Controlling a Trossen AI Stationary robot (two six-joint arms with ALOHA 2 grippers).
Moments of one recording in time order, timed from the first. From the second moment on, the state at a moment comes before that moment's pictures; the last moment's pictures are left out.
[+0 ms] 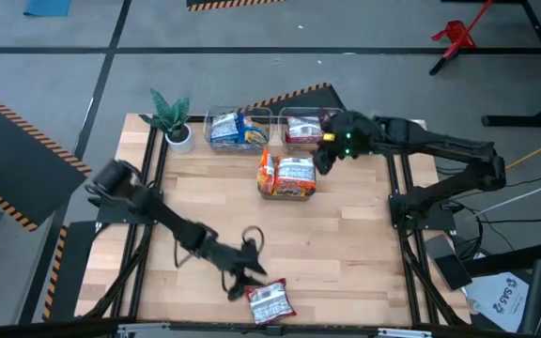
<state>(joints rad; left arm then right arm) -0.53 1.77 0.85 0.45 -0.11 -0.57 -0.22 1.33 1.39 -0.85 0.13 0.45</state>
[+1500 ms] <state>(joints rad) -0.34 1.97 1.06 -0.01 0.01 -0.60 0.59 1.32 0.78 -0.08 0.36 1.39</state>
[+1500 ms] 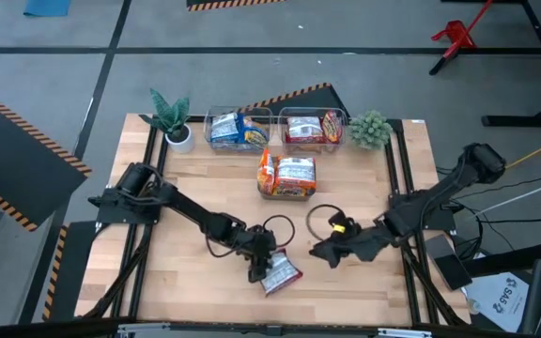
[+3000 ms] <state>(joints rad) -0.29 1.98 1.05 0.13 -0.06 -0.68 0.54 1.89 0.77 0.47 0.28 1.54</state>
